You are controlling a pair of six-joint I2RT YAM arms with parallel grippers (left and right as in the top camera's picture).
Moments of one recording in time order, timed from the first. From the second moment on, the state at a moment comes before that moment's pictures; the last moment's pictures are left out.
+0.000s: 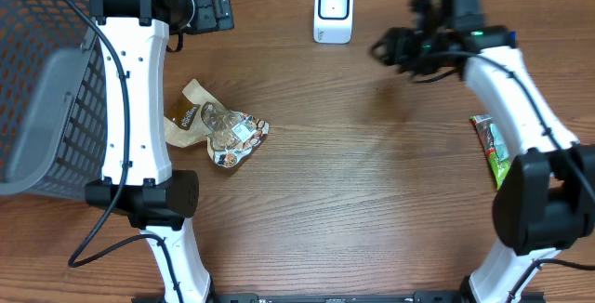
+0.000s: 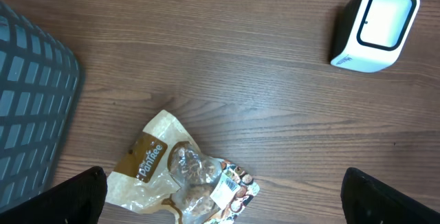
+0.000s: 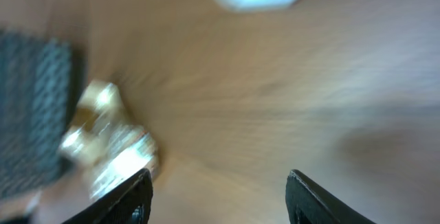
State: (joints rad) left arm -0.07 2.11 2.62 -1.56 -0.03 -0.23; right arm 0.18 1.93 1.62 -0.70 -0.56 0.36
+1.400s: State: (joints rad) left arm -0.07 2.11 2.62 -1.56 -0.03 -0.23; right arm 0.82 2.14 1.30 0.11 -0.48 0.96
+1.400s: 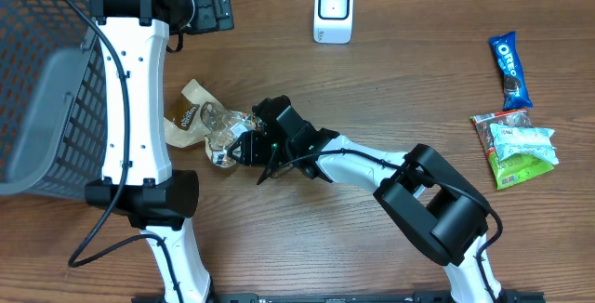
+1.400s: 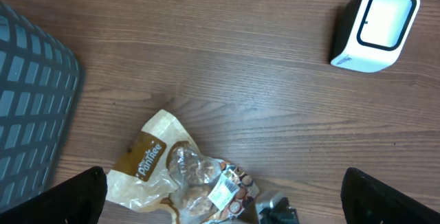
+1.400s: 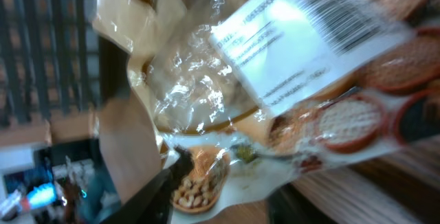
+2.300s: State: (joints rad) left arm -0.07 2.11 2.62 -1.56 -0.03 -0.23; right arm 0.81 2.16 1.30 0.19 -0.32 0.96
